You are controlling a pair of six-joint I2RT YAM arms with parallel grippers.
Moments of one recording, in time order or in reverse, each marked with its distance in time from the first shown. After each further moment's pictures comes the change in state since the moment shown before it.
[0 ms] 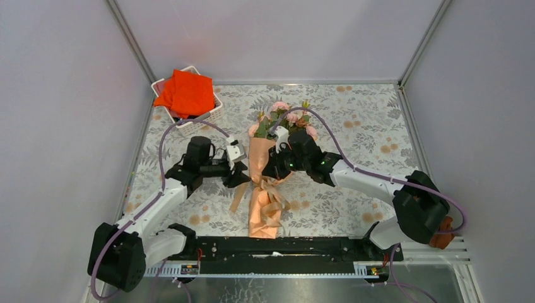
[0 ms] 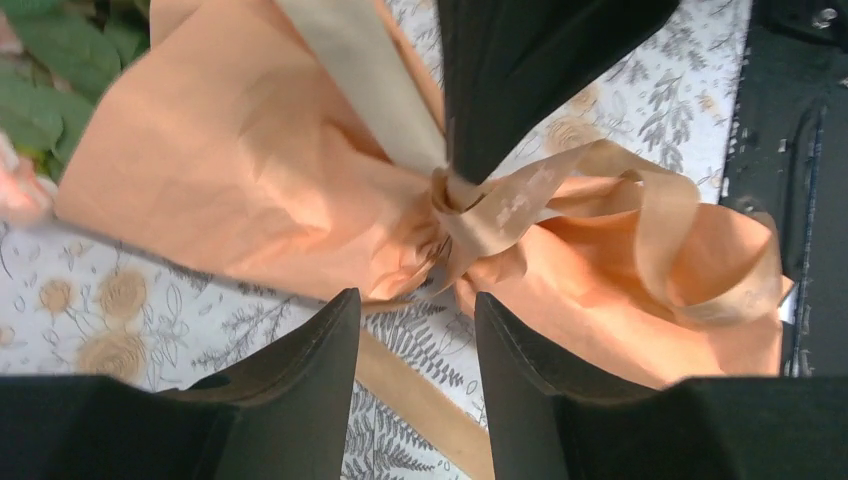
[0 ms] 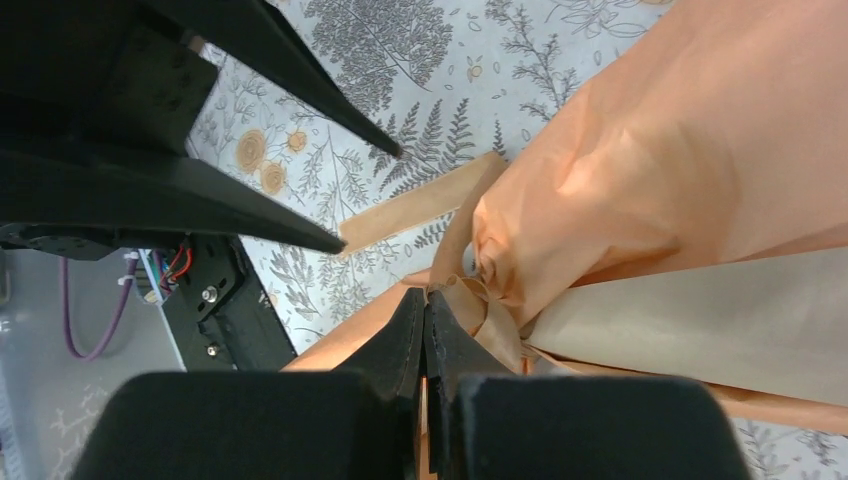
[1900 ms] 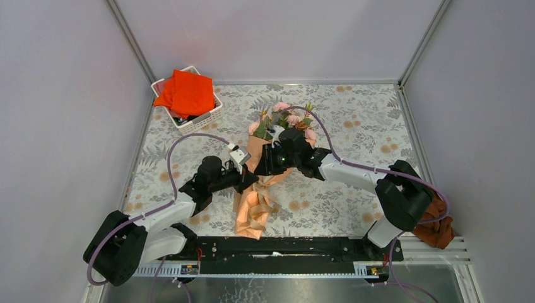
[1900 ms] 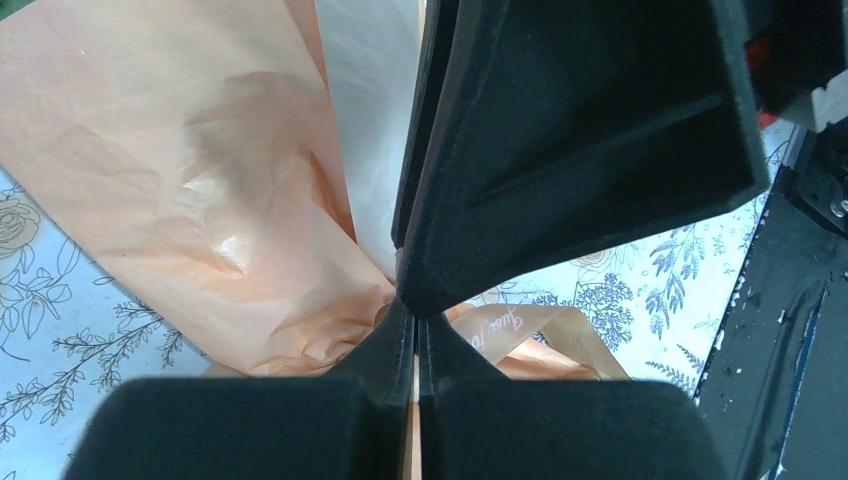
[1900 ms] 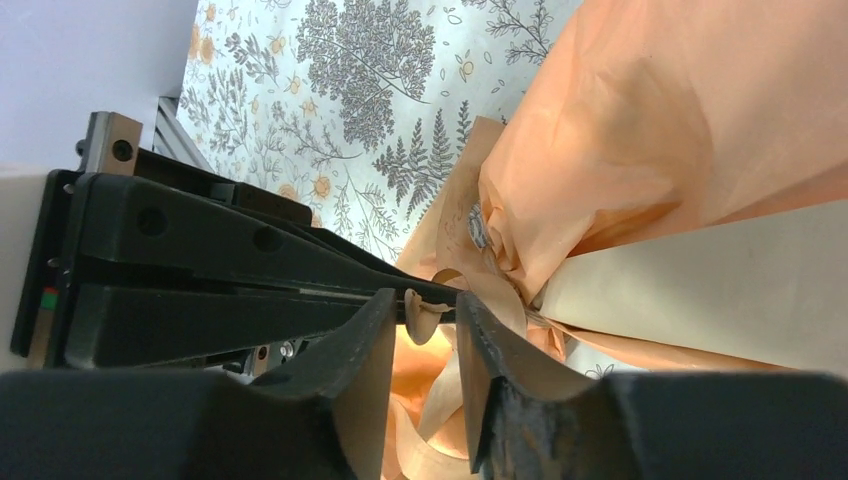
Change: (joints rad) left arm -0.171 0.037 -0.299 0.601 -0.372 -0.554; right arm 0.013 0.146 0.084 0.000 0.029 0.348
